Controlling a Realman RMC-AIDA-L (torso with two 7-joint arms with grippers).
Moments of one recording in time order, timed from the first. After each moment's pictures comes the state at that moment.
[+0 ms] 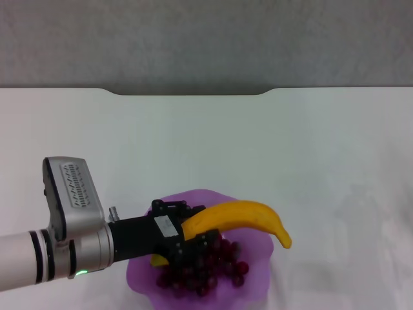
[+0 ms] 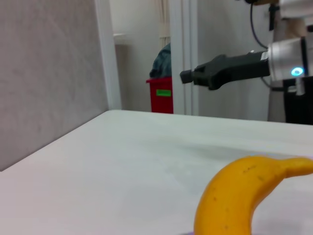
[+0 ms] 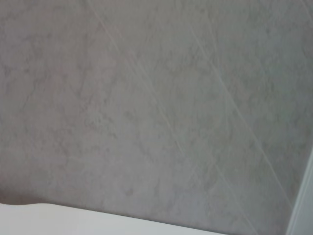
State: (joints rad) left arm -0.51 -2.04 1.52 0.43 1.20 1.07 -0.88; right arm 0.28 1.99 -1.90 -0.60 -2.41 0.61 2.81
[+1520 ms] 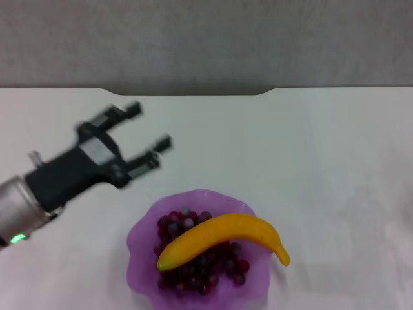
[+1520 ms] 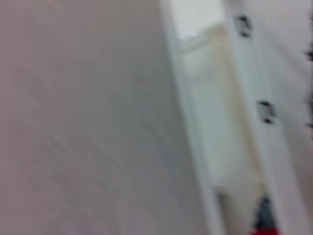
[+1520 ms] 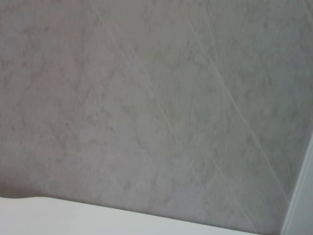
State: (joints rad) left arm -0.35 -2.03 1.31 0.54 0.90 1.39 -0.70; right arm 0.28 1.99 -1.90 -0.59 -2.41 0.61 2.81
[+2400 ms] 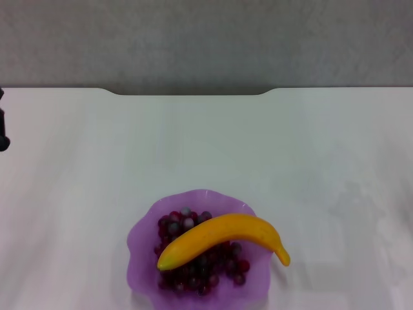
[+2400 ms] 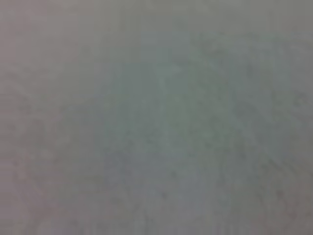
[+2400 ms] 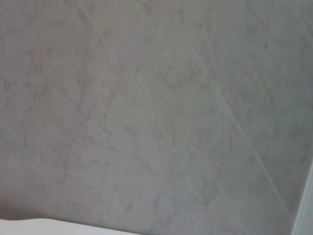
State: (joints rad) left arm -0.34 -2.04 1.12 0.25 0.49 1.45 -0.43; right arm 0.30 2.00 -1.90 -0.58 -2.41 0.65 2.81
